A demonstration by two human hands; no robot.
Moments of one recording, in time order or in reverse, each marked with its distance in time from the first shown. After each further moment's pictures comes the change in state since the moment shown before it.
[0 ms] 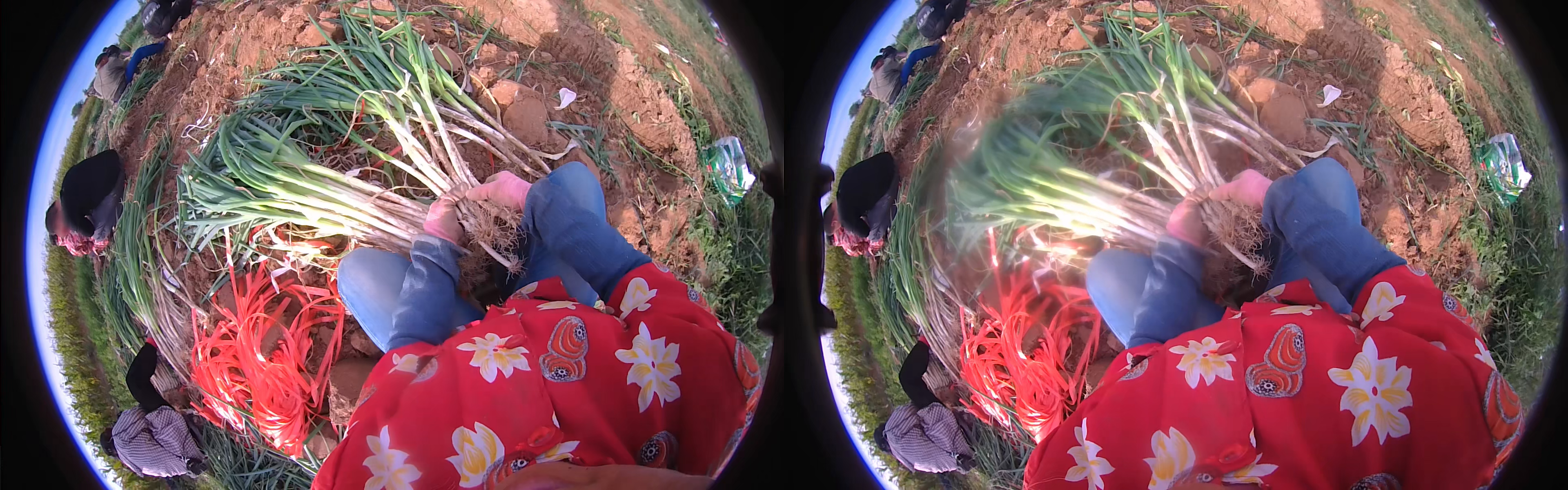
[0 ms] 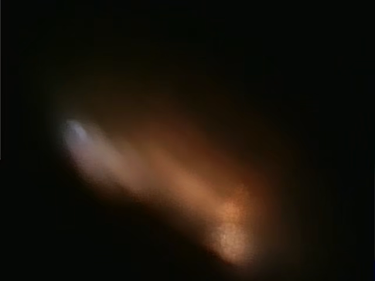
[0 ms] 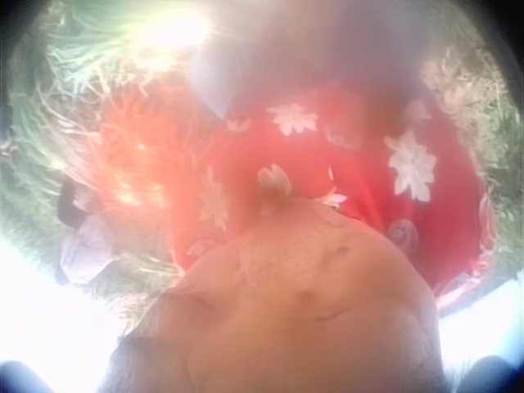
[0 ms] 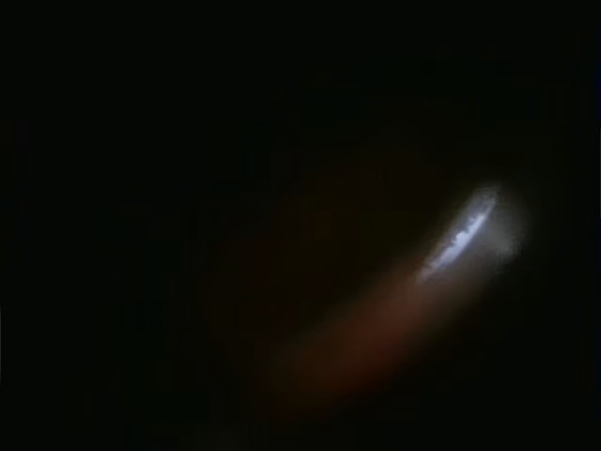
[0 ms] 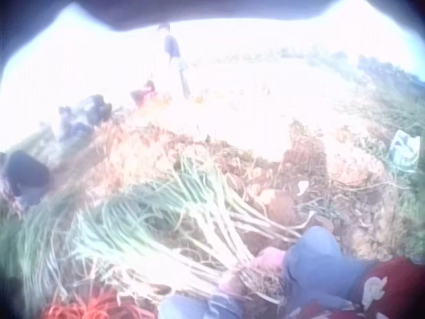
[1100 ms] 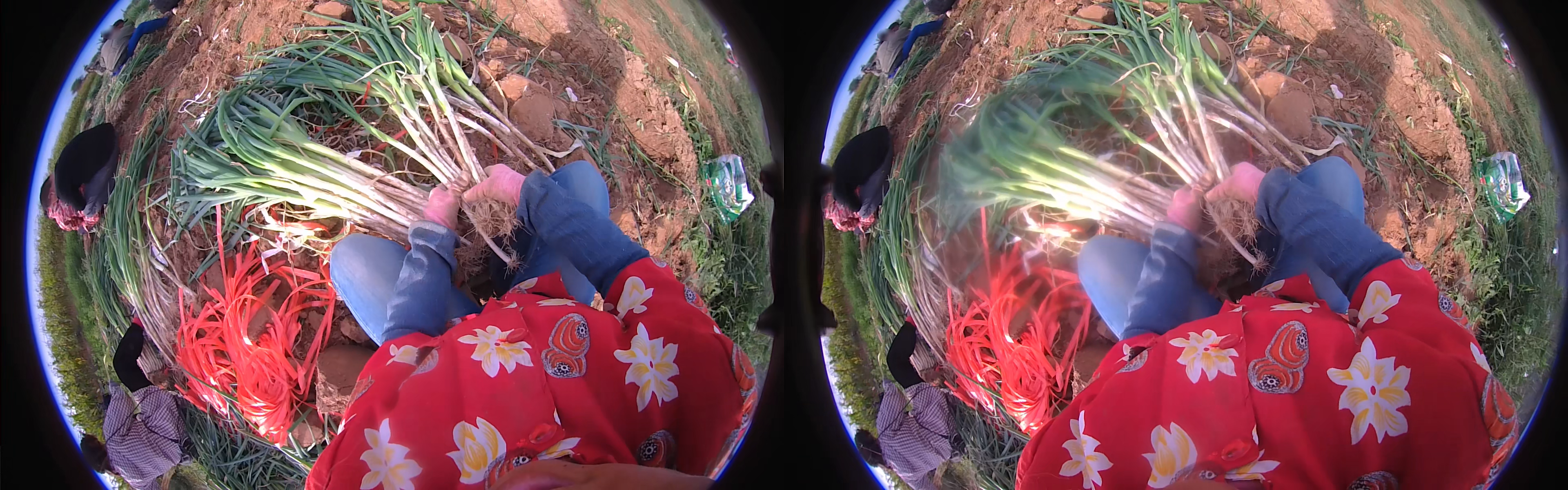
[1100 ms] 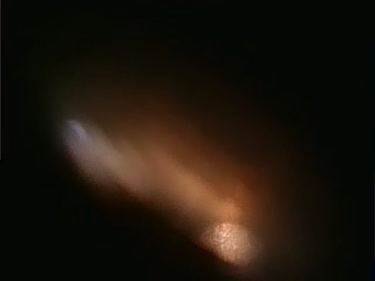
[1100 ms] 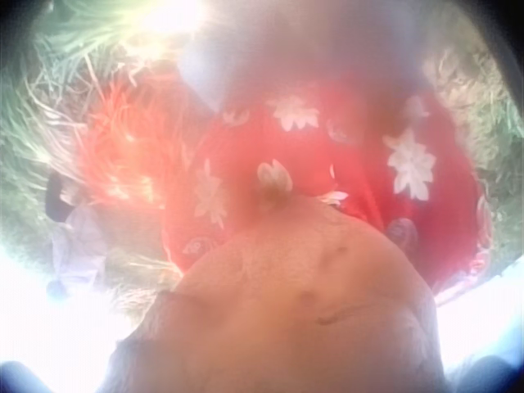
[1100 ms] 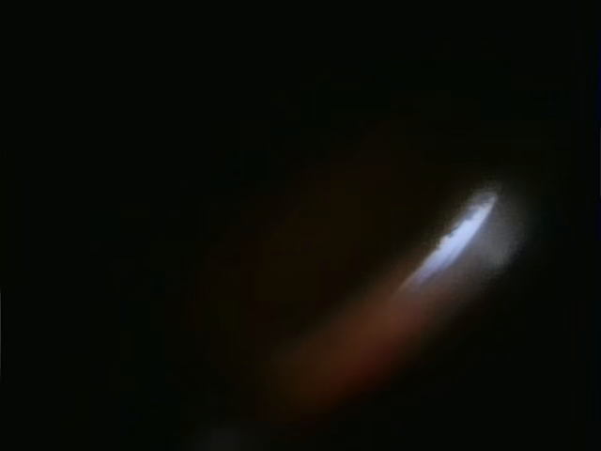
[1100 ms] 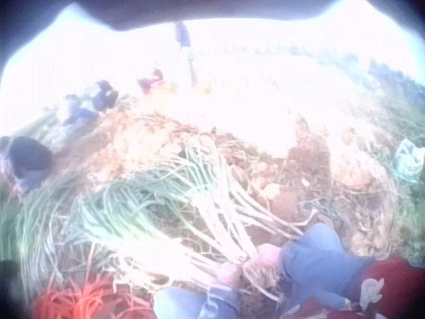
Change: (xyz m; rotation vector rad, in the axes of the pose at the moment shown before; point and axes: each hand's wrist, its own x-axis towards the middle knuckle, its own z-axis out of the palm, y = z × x) left_hand -0.030 0.029 0.022 0.826 0.189 0.112; right_hand -0.001 -0.013 0.015 0.089 -0.045 -0.076
